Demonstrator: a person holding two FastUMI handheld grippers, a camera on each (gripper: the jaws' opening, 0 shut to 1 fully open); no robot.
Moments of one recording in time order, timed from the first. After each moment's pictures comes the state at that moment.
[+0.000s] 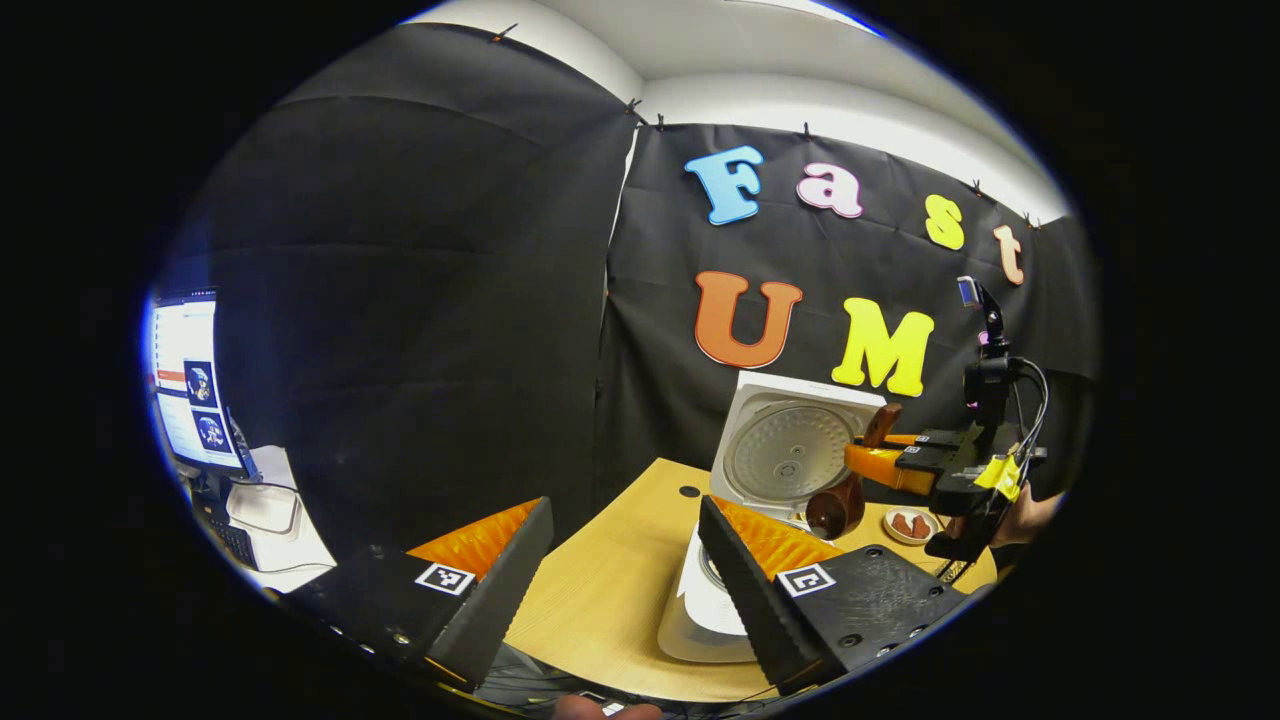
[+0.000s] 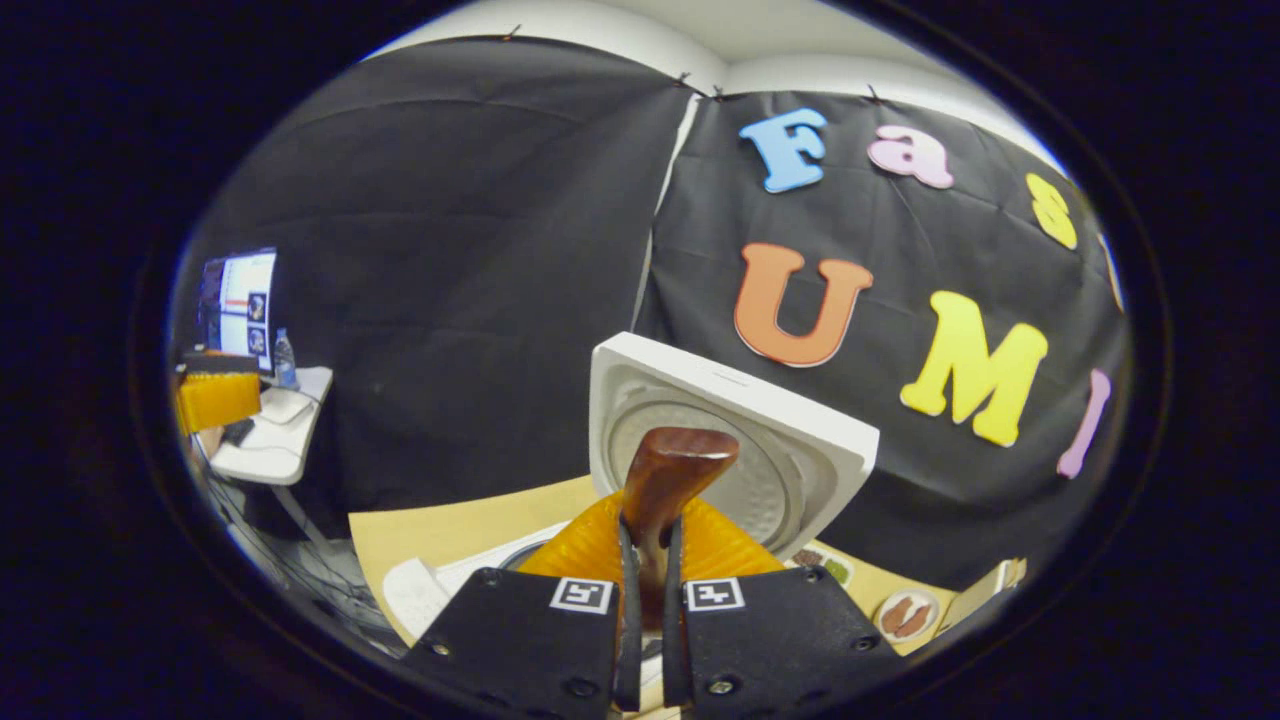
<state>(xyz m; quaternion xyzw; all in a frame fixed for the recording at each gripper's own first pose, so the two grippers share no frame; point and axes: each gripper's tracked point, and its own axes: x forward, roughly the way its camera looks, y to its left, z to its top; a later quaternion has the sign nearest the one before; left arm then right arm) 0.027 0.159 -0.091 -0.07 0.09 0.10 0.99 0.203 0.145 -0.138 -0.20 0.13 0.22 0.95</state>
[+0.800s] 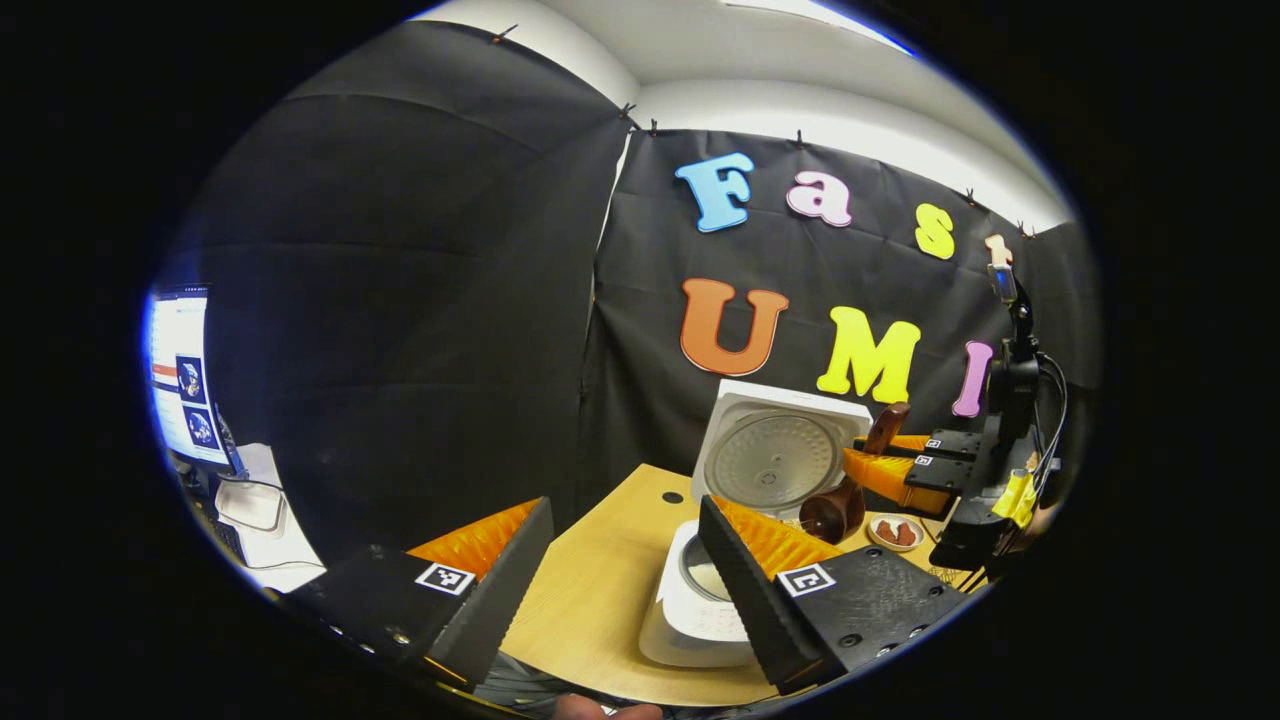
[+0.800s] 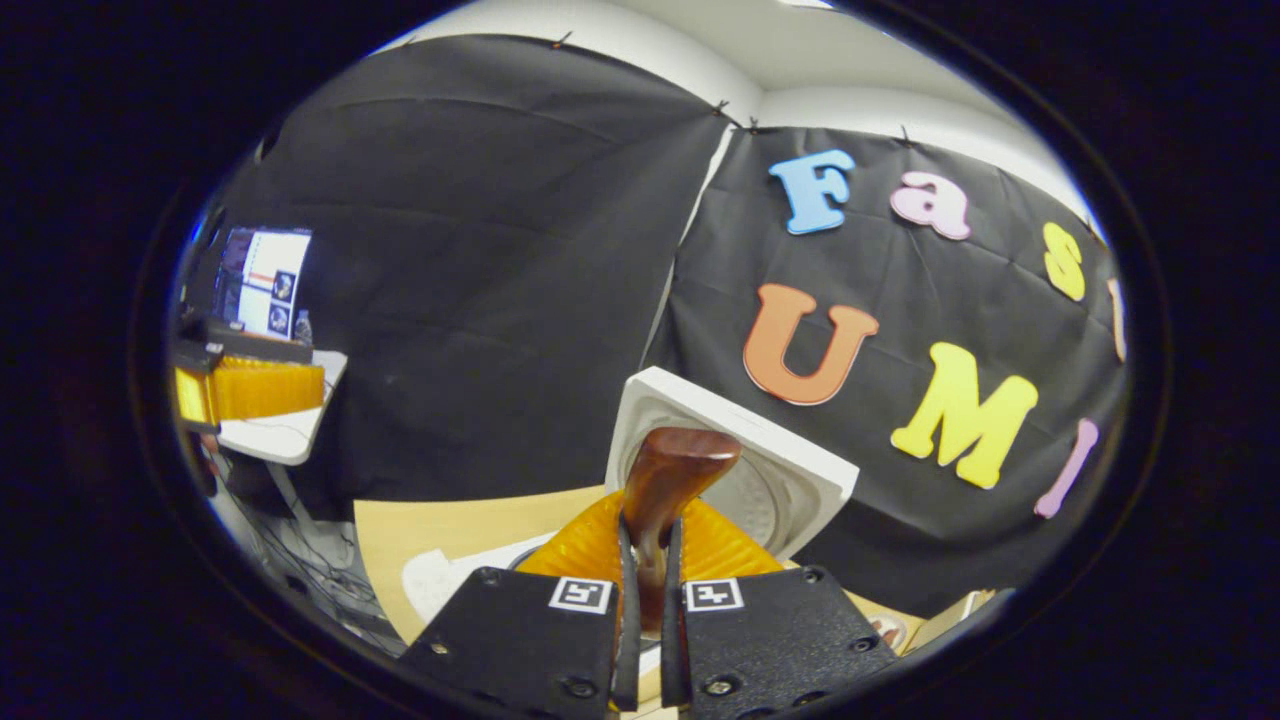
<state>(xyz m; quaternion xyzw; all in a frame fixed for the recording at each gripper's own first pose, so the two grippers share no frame) 0.033 0.135 -0.079 -0.08 0.07 0.08 0.99 0.163 0.132 -0.099 -0.17 0.10 0.22 0.96</state>
